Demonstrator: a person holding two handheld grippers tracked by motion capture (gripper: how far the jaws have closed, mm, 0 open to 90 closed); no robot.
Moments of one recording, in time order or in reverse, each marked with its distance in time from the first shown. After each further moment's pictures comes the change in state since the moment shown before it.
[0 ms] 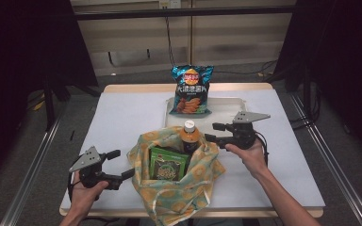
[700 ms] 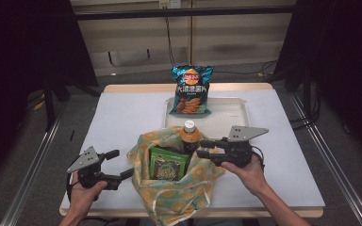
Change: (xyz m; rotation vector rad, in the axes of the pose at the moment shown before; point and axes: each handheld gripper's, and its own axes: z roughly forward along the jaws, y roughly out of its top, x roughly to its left) left arm 0.001 0.000 -0.003 -0.011 0.002 -0.005; right arm 0.063 0.003 -0.013 -0.014 0.165 -0.091
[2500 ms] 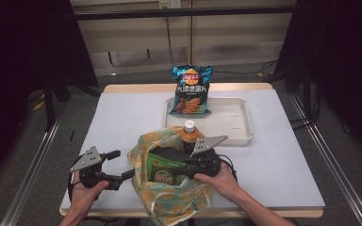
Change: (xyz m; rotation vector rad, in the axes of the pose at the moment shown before) left arm 0.000 0.000 0.004 0.031 -0.001 0.028; right arm 0.021 -0.024 0.076 0.146 0.189 0.079
